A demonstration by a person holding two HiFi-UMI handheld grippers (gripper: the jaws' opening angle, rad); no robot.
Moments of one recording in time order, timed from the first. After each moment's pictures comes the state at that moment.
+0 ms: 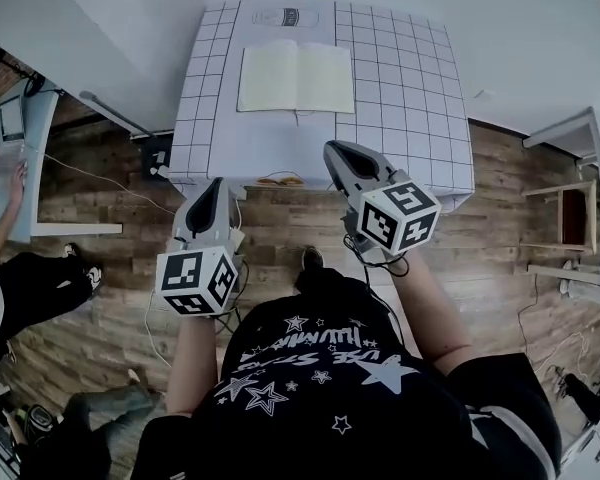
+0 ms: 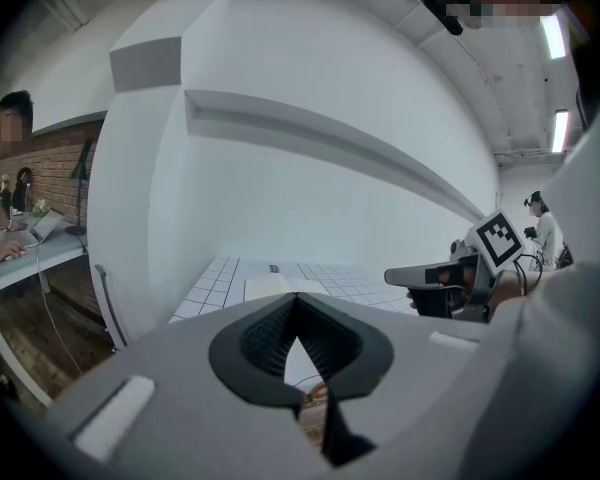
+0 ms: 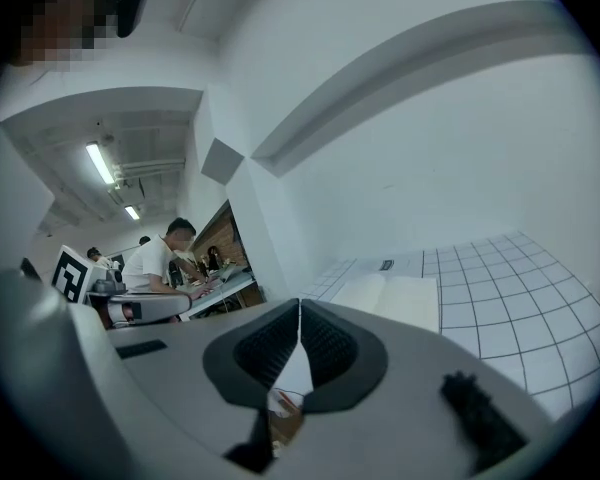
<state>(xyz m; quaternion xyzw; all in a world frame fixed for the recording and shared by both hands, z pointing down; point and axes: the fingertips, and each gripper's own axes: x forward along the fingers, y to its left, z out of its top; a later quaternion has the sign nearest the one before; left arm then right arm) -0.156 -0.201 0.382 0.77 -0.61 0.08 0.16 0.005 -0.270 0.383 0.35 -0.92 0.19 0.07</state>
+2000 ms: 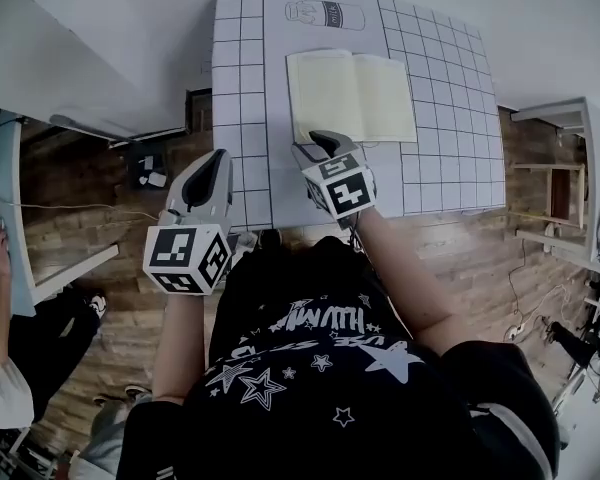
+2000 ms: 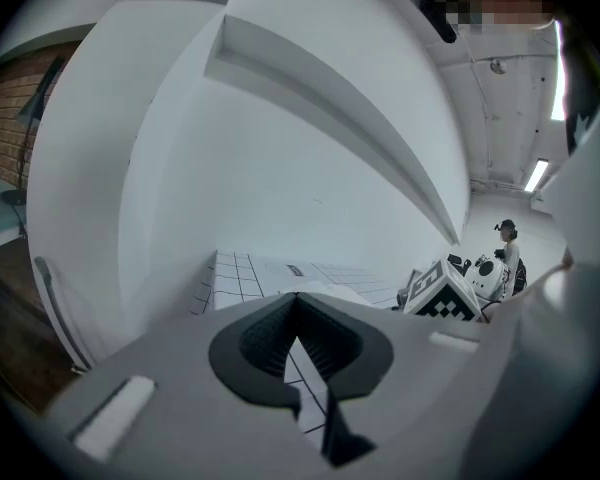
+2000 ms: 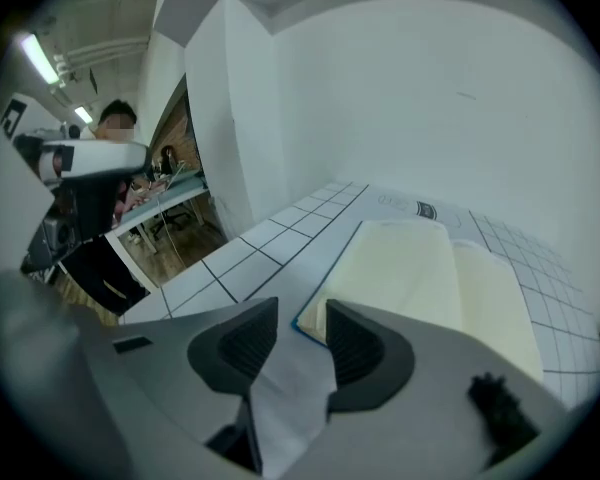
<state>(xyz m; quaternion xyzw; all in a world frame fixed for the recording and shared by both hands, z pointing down) -0.318 -0.384 0.437 0.83 -0.51 0.07 0.21 -0.193 -0.417 0.551 0.38 -0.83 0.19 0.35</state>
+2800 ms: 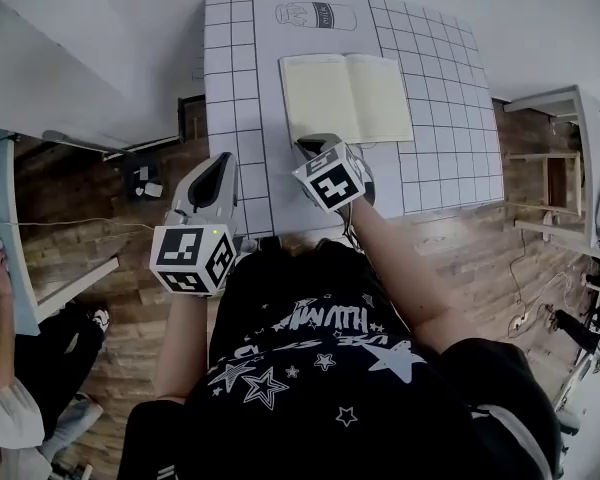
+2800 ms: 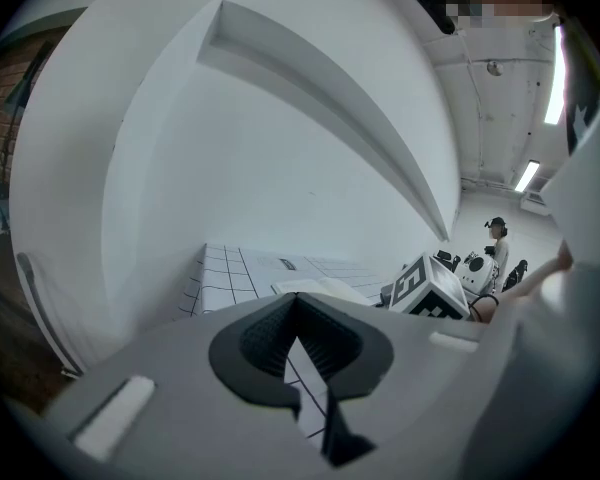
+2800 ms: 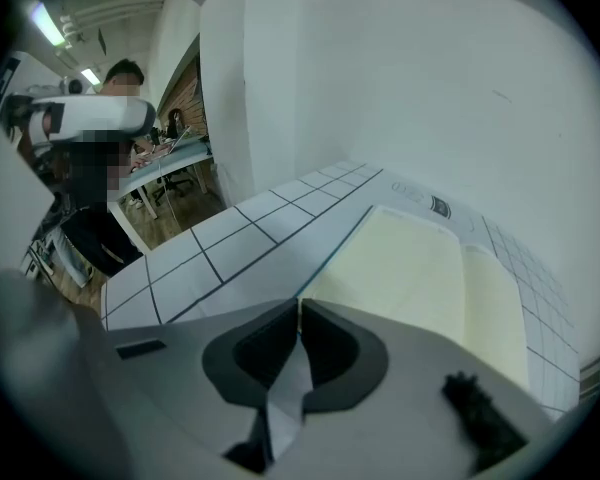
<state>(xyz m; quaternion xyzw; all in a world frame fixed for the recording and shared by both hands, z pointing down) -0.309 -0.395 0.455 0.85 -0.48 0.07 0.22 -0.195 -0.425 0.579 0.35 -0.82 0.15 0.44</state>
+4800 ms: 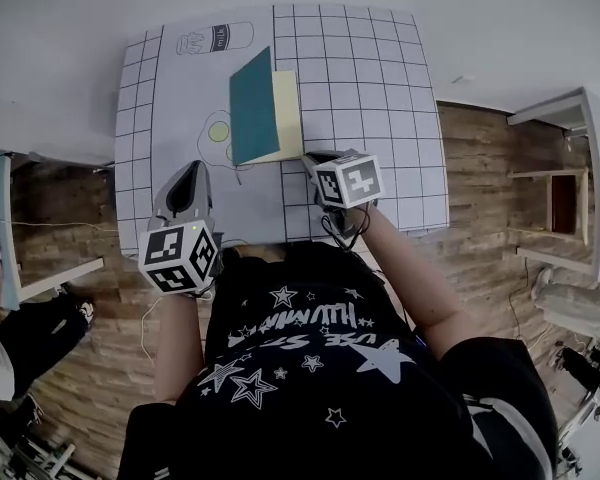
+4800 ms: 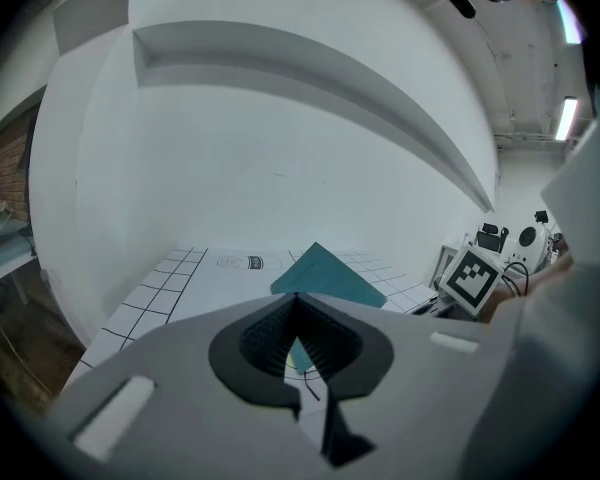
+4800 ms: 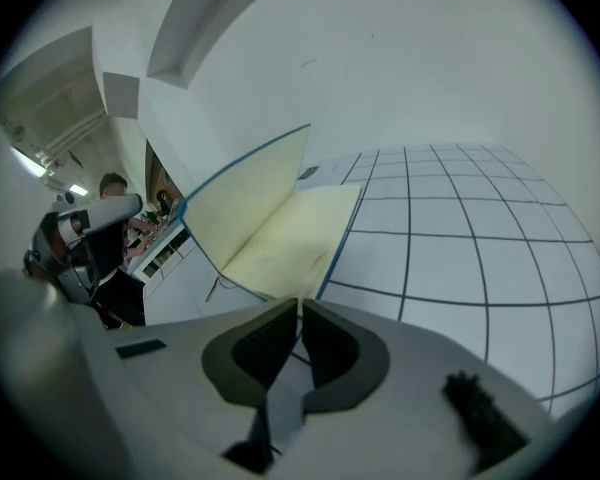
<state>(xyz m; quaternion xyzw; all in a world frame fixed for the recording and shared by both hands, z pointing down) -0.088 -0.405 0.443 0.78 -0.58 0.14 0.18 0.091 -0.432 0.568 0.37 -0.82 0.34 0.29</state>
